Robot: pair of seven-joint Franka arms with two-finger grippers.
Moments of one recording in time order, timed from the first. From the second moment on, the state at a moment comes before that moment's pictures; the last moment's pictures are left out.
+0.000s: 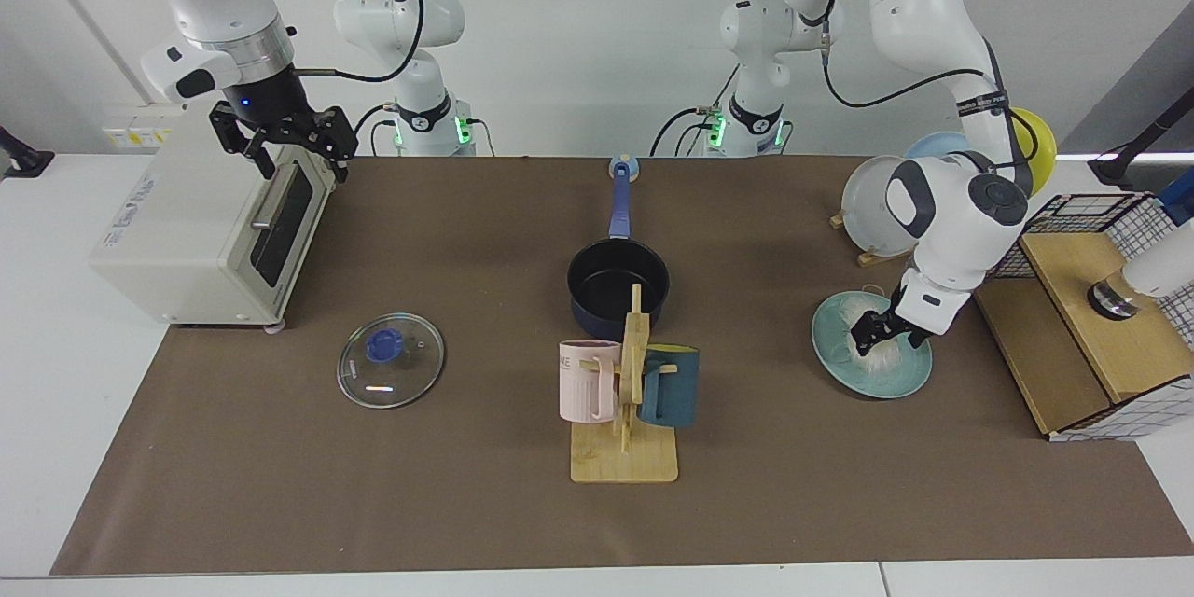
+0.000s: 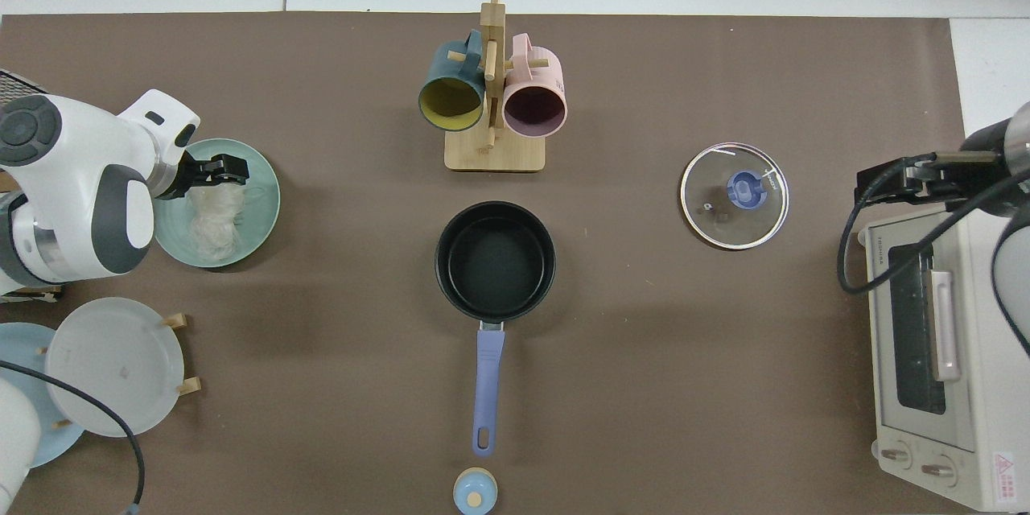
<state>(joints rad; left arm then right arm) 0.04 0.39 0.01 -1.84 -0.01 2.33 -0.11 -0.01 0.04 0.01 -1.57 -0.03 1.61 0.09</state>
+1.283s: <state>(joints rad) 0.02 0.29 -0.07 -1.64 0.01 1.95 -0.21 0.05 0.46 0.01 -1.57 -0.11 2.05 0.06</state>
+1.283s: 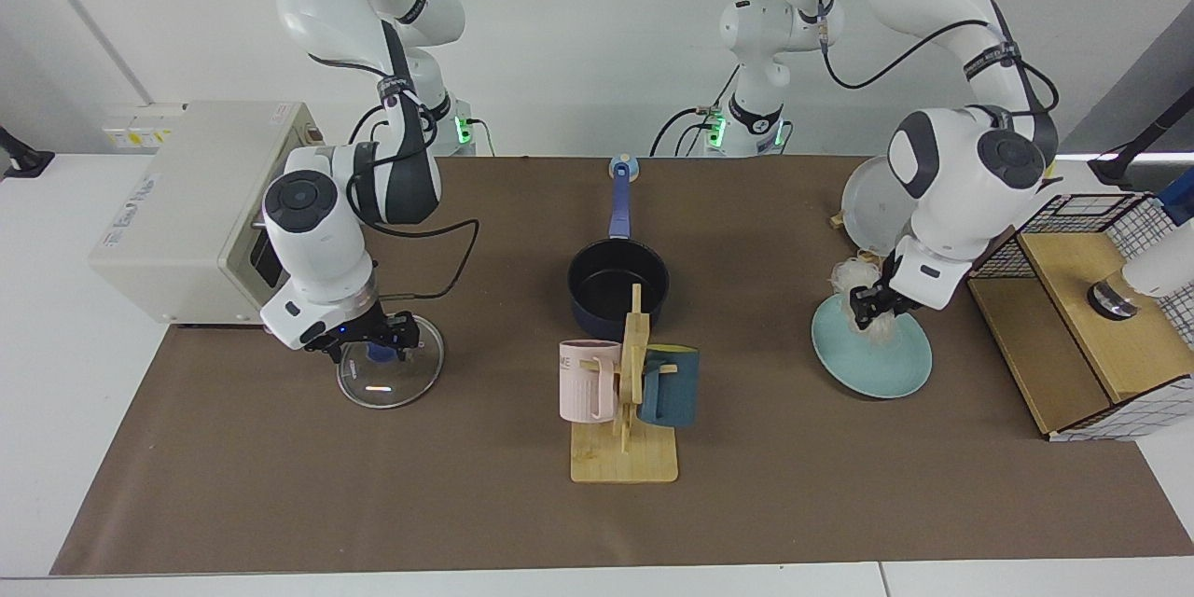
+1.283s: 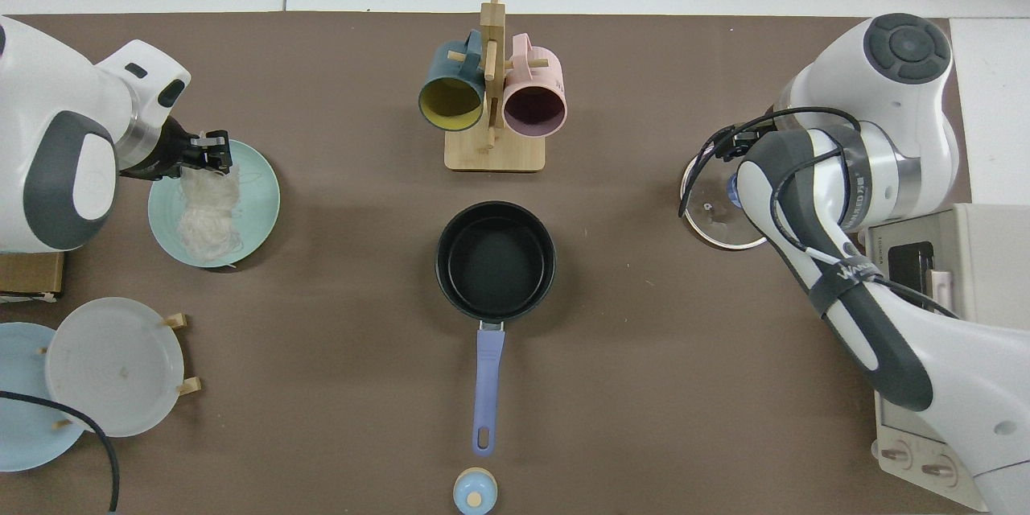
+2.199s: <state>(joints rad) -0.04 0.20 -0.50 -1.74 -0.08 2.07 -0.72 0.04 0.46 0.02 -1.68 -0.08 2.13 -0.10</state>
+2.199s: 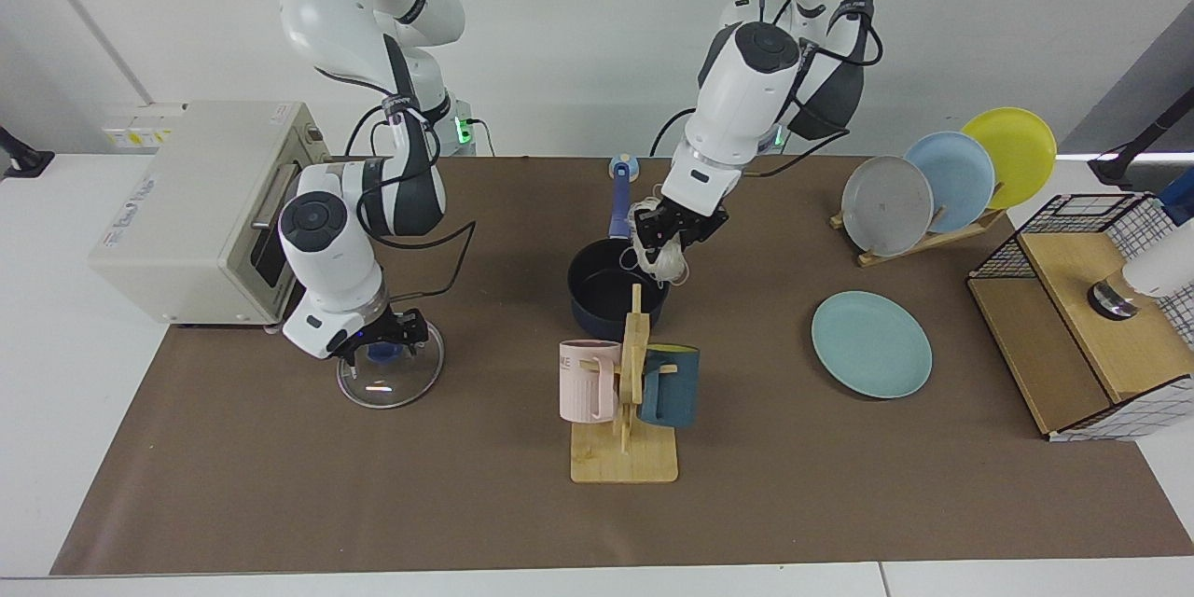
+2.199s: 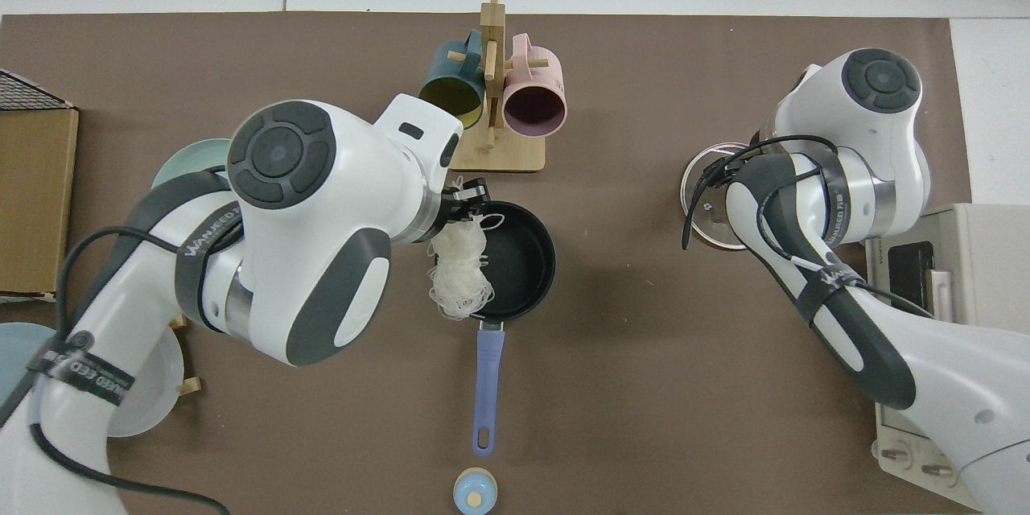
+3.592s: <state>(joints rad) -0.07 0.37 -0.52 -1.87 -0.08 2.37 -0.71 0.03 0.44 0.02 -1.73 -0.02 2.13 -0.10</state>
